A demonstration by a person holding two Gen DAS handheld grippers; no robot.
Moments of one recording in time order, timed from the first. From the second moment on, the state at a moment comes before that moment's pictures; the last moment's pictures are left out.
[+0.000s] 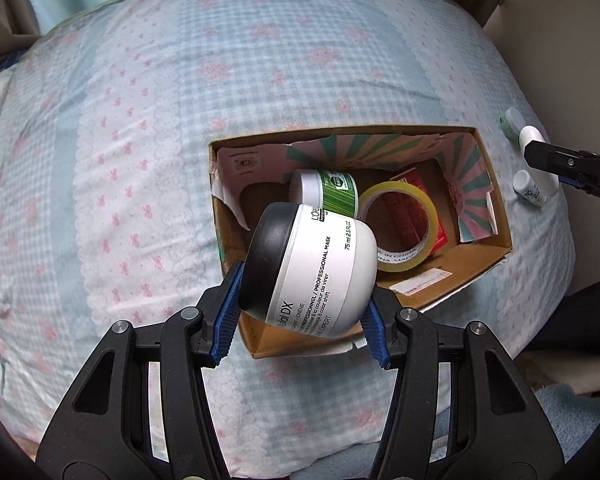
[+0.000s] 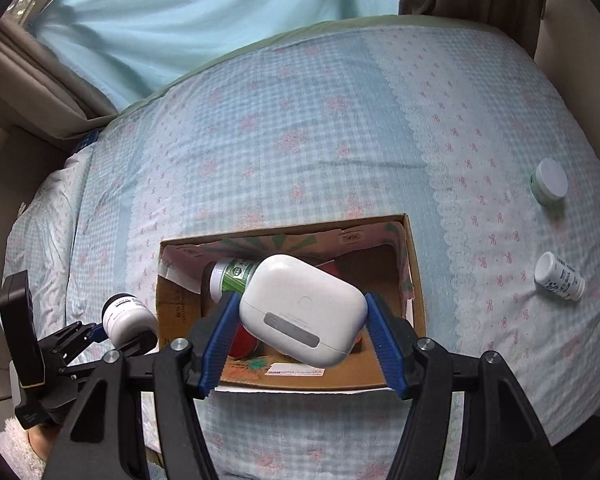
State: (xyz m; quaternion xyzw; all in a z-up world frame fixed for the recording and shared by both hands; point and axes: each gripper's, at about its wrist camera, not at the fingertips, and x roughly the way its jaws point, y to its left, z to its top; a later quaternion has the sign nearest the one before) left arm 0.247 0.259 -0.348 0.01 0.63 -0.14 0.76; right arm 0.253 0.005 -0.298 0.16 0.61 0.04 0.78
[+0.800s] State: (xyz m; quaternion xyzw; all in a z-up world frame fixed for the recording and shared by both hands) left arm 0.287 0.226 -0.413 0.09 0.68 -0.15 0.71; right arm 0.315 -0.010 -0.412 0.23 0.68 -0.02 0.70
